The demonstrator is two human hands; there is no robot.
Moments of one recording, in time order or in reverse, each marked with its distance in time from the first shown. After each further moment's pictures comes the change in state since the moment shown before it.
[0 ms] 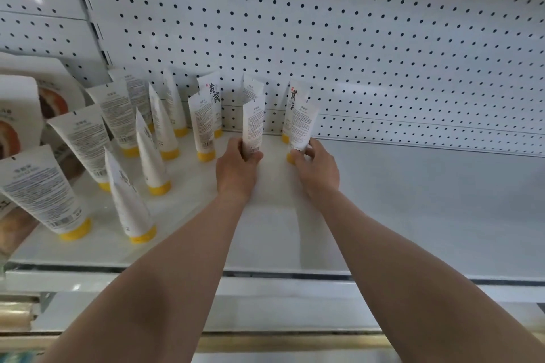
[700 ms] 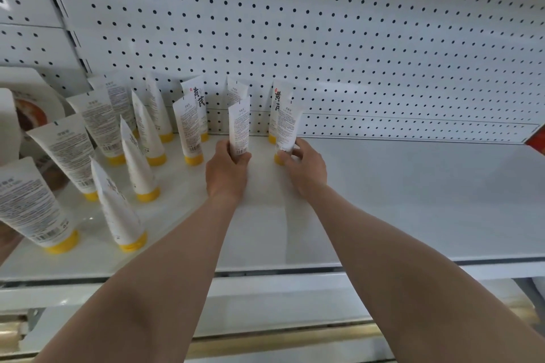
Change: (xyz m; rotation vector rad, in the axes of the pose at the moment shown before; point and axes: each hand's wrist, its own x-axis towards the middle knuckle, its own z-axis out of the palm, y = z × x) left_hand -0.002 0.001 0.002 0.047 -0.015 -0.001; right_hand -0.004 0.000 -0.006 0.077 -0.043 0.022
